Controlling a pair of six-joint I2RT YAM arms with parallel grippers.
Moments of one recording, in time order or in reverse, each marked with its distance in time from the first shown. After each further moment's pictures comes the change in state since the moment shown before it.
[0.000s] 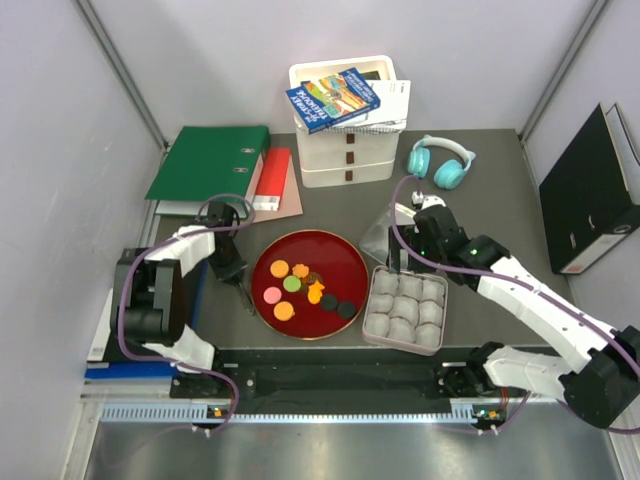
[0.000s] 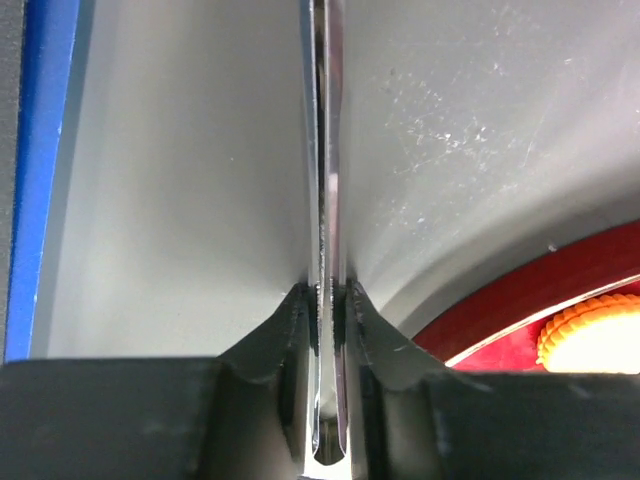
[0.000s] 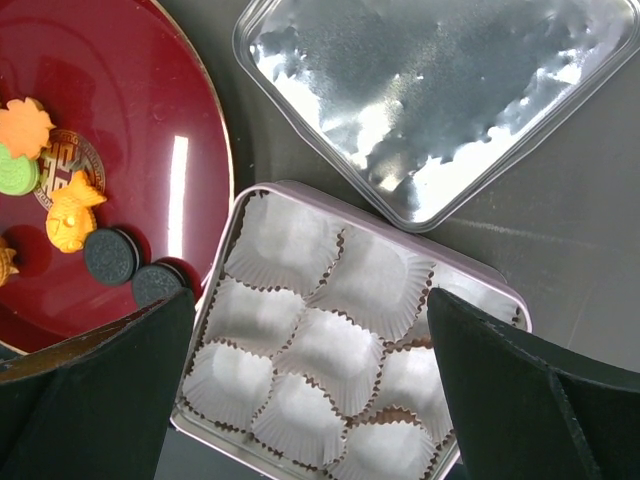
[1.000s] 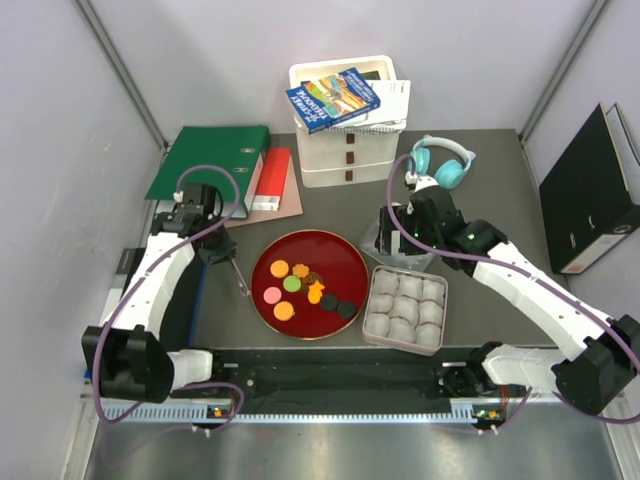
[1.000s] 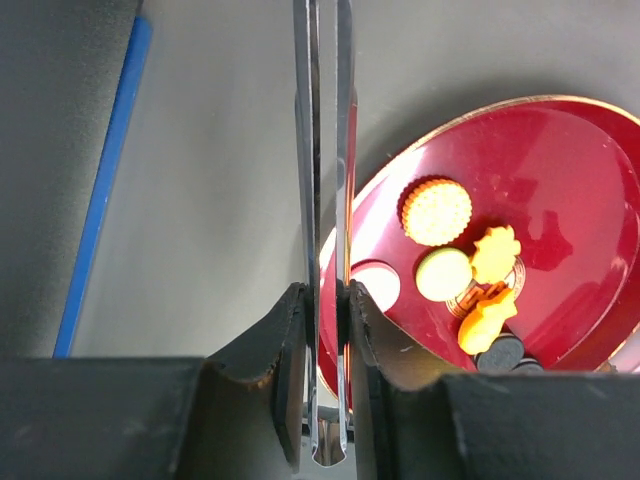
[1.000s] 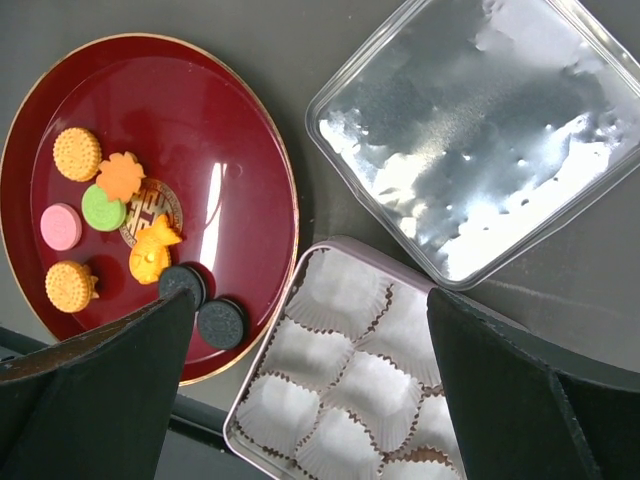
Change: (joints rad) left arm -0.017 -0.323 0.185 -0.241 0.027 0.008; right arm 0.000 0.082 0.145 0.035 -0.041 -0.016
